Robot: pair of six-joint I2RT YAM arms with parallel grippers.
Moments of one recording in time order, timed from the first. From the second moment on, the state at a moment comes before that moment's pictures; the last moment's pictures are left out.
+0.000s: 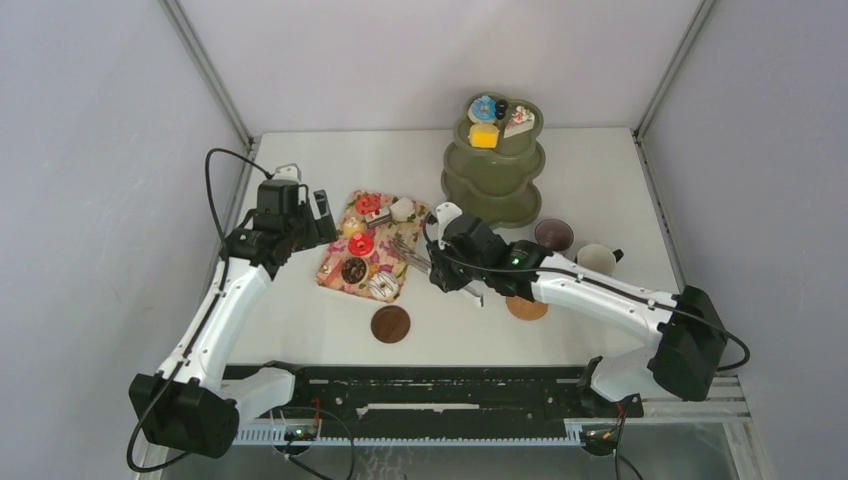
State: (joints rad) left arm -0.20 1.09 1.03 -0.68 -0.16 -0.34; right arm 0.93 1.37 1.09 -0.46 0.04 0.31
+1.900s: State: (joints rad) left arm -0.20 1.11 1.03 -0.71 -0.21 -0.35; right arm 0.85 1.78 1.26 -0.26 -0.11 0.72
